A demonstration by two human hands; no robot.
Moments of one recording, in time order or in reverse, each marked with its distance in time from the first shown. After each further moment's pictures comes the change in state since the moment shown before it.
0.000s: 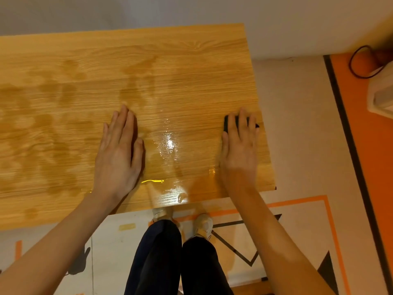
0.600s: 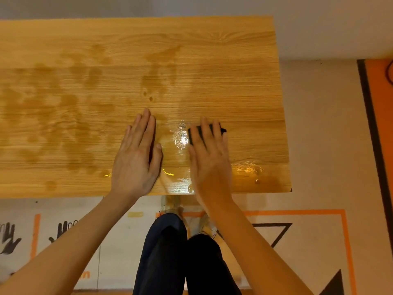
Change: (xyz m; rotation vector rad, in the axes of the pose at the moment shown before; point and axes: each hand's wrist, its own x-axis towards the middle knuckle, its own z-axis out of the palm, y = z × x) left_hand -0.033 0.007 0.011 0.044 -0.003 -0.020; right_hand -0.045 -0.056 0.021 0.119 -0.096 -0.311
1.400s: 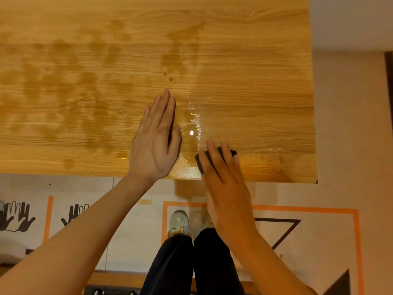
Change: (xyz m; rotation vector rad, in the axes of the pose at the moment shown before) left_hand -0.001 -0.002 0.003 -0.023 0.055 0.011; right_hand -0.071 -0.003 -0.003 -0.061 -0.144 -0.164
